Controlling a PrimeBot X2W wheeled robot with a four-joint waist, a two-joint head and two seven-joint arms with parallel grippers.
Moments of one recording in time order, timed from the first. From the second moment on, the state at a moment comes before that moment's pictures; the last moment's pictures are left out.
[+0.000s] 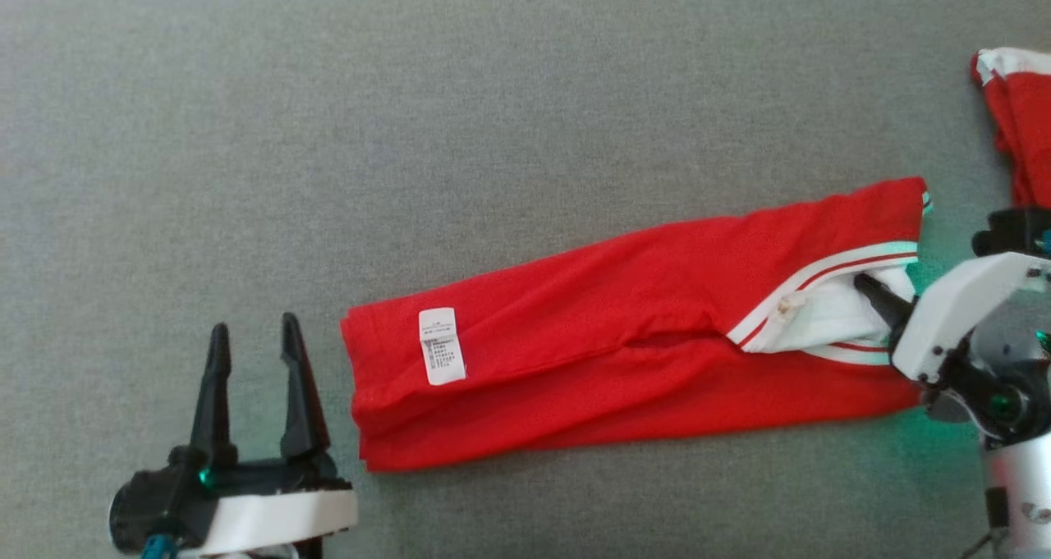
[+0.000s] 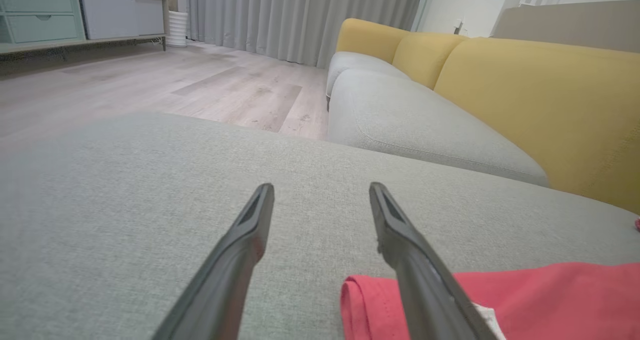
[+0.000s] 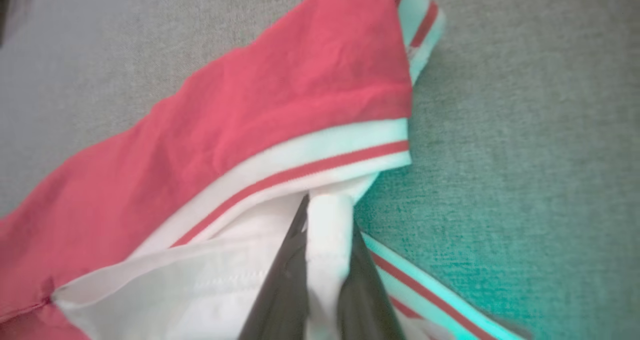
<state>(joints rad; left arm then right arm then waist) 0.07 0.05 -0.13 -0.03 -0.31 0.06 -0.25 -0.28 -0.21 -0.09 0.26 0.54 0.12 0.79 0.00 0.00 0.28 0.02</state>
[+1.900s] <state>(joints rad) 0.17 0.05 -0.17 0.06 -0.31 0.06 -0.25 -0.20 -0.06 0.32 0.15 0.56 0.12 0.63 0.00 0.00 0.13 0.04</state>
